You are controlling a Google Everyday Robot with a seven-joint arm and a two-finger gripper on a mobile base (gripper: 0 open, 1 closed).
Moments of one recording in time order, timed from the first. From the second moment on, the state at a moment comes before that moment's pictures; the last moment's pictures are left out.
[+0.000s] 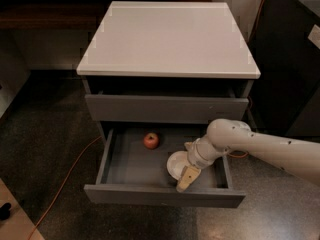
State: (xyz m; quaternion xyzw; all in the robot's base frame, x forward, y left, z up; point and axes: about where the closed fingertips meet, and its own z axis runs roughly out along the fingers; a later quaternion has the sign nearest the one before) arm 0.550 -0.109 0.514 -0.59 0.77 0.14 0.19
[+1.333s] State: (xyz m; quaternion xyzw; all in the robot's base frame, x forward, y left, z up) arm 0.629 -0.078 0.496 -0.38 0.87 0.12 0.28
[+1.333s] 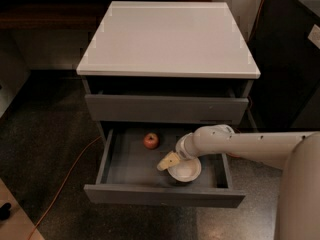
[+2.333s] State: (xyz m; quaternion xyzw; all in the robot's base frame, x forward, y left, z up) arm 0.675 -0.060 0.455 -0.39 0.86 0.16 0.31
